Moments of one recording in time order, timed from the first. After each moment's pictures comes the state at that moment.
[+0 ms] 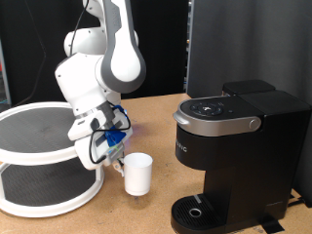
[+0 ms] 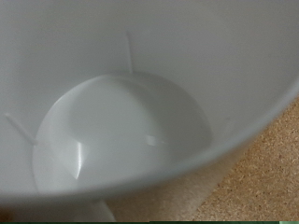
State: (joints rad) arm 0.27 -0.04 -0.37 -2.78 1.39 2.76 -1.54
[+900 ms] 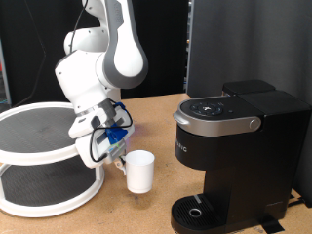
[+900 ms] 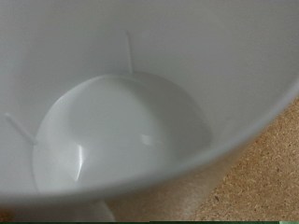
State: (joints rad) arm 0.27 -0.07 -0.37 -2.78 1.33 2.75 -1.46
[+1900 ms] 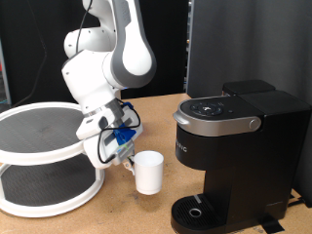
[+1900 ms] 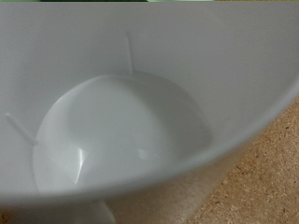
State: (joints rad) arm 0.27 -0.05 -0.32 -2.75 1.38 2.75 -1.41
